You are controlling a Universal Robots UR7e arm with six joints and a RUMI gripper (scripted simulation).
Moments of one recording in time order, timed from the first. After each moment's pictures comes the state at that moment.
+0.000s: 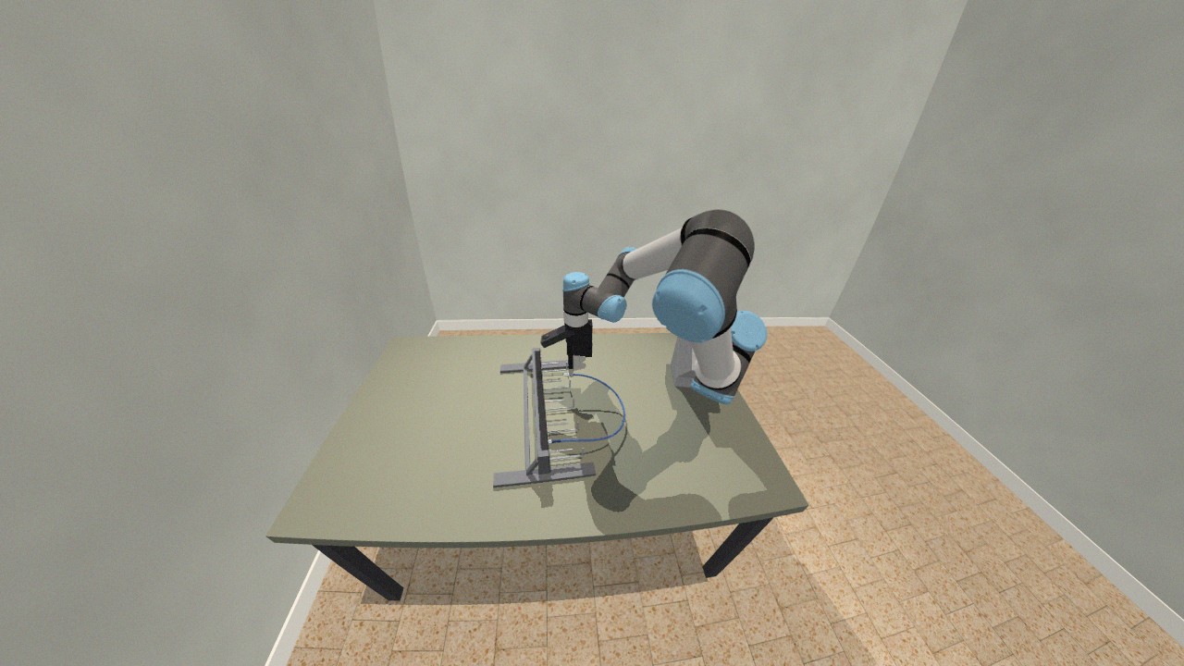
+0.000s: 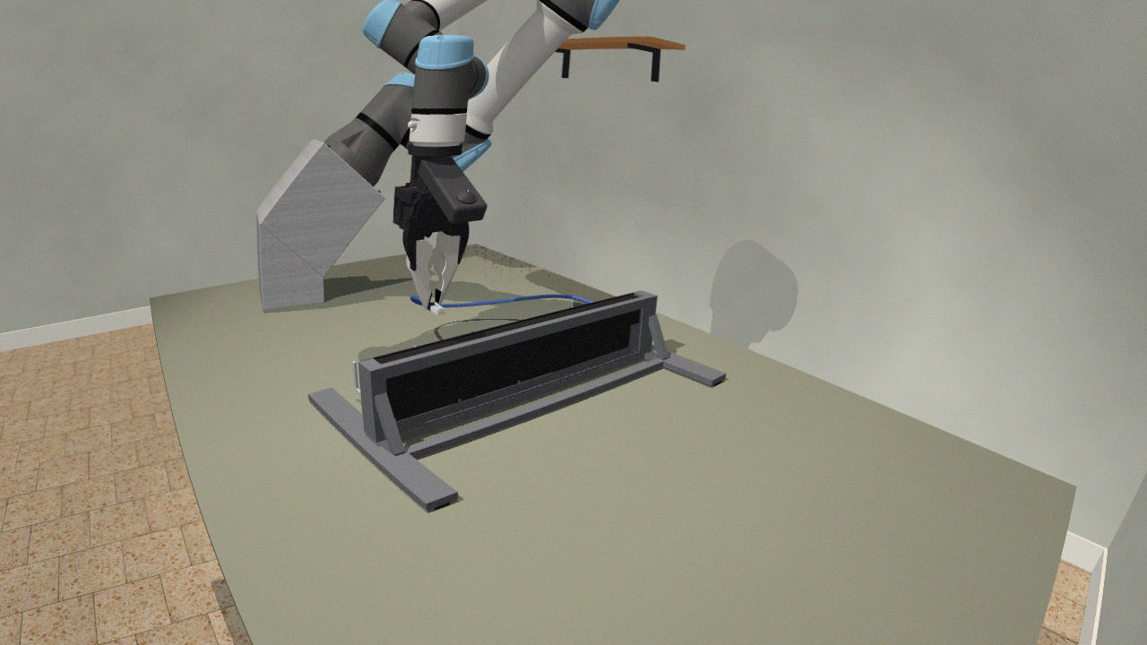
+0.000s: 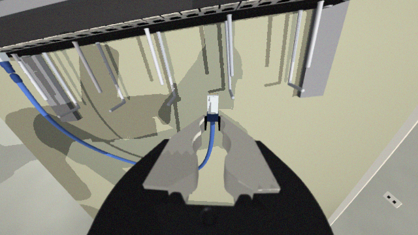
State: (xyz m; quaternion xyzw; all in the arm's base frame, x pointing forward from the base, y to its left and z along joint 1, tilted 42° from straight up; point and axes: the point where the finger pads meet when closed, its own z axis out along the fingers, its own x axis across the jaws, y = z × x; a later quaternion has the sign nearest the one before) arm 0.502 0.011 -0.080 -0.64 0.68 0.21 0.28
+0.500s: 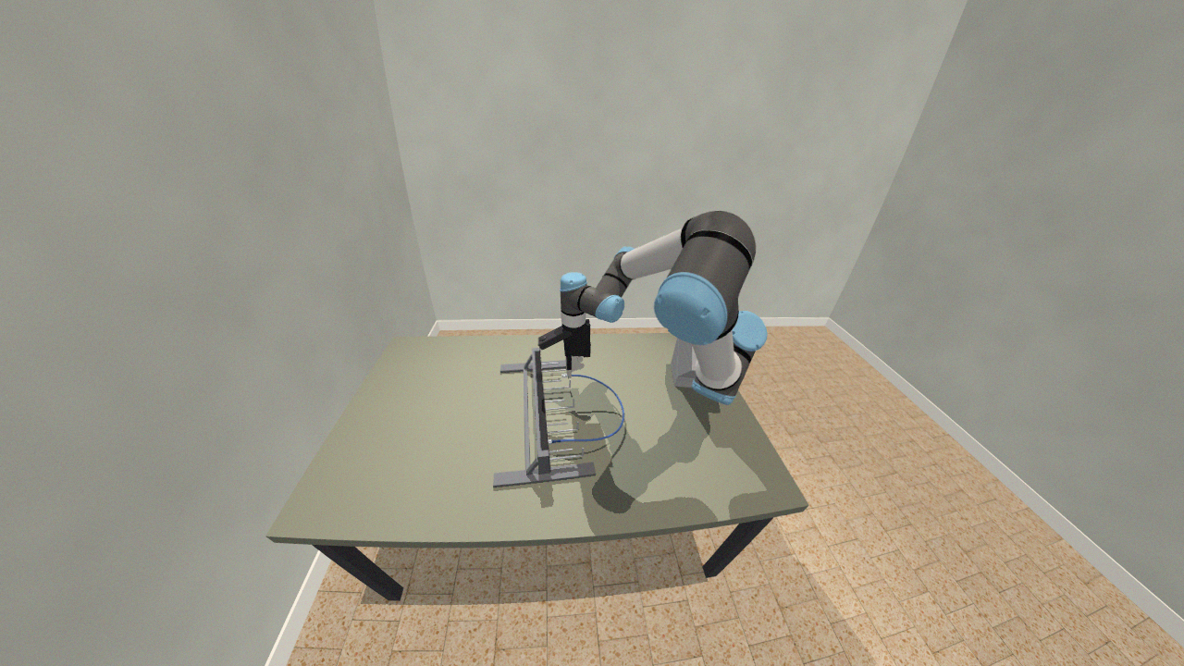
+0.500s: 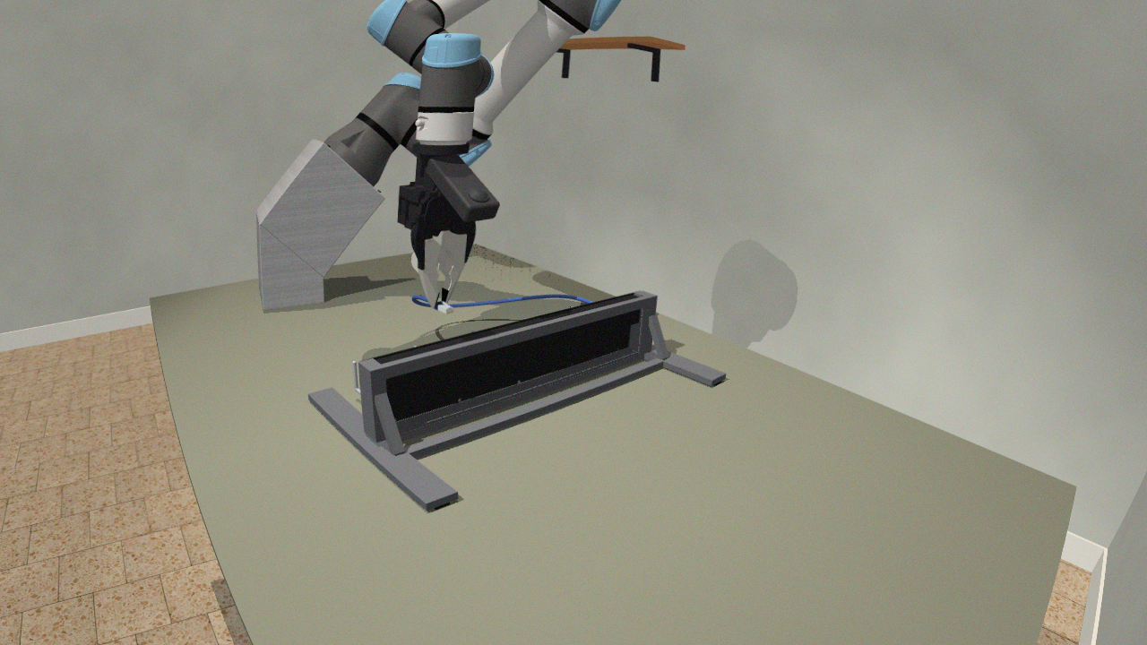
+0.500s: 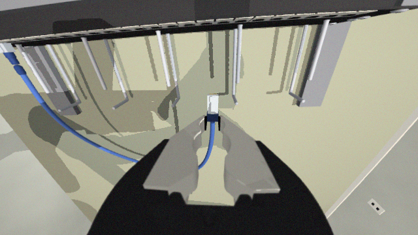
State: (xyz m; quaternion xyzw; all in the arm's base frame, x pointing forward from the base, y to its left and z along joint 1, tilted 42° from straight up) arm 0.509 0.014 -0.073 -0.66 0.66 0.20 0.29
